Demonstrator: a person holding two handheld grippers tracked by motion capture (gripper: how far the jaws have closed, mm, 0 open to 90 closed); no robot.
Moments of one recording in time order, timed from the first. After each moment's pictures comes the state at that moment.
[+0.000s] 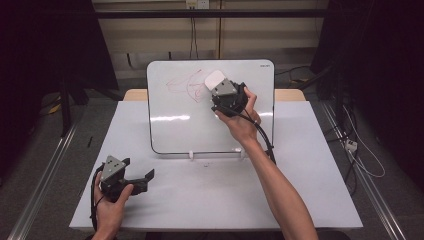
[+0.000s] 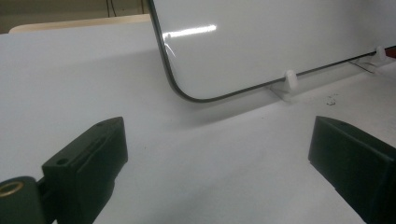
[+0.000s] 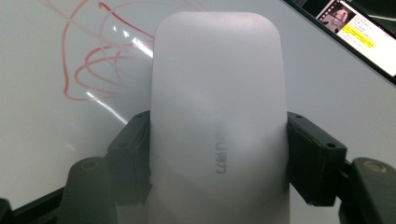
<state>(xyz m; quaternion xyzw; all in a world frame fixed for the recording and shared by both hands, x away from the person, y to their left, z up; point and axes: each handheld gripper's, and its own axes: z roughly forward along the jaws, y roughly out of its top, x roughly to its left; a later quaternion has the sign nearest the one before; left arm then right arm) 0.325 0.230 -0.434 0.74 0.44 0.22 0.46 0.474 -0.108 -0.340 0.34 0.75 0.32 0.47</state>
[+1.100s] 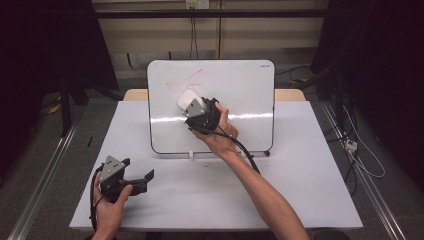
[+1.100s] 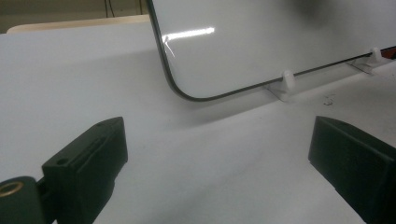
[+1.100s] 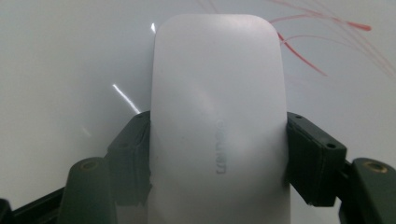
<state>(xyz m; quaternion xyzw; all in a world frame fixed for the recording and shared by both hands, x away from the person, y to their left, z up) 0.323 0.231 -0.434 0.73 0.44 0.22 0.47 0.453 -0.043 -0.369 0.26 0.79 0.31 0.45</state>
